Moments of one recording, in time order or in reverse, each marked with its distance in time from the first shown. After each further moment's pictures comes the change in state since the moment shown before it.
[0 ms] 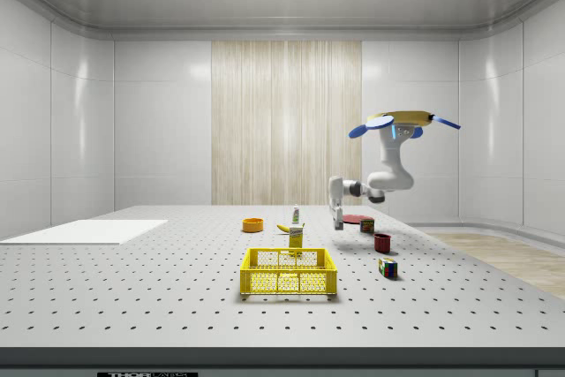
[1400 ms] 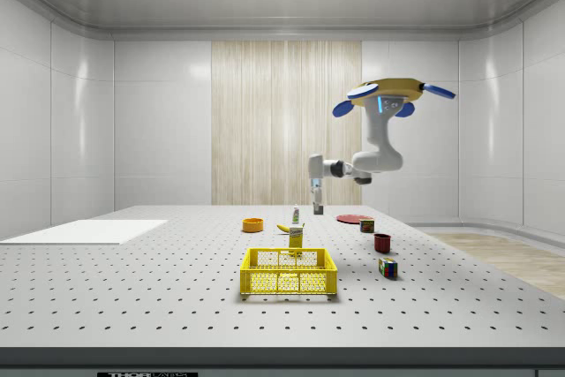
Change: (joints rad) arm -0.018 -0.093 0.033 0.001 0.061 0.078 0.017
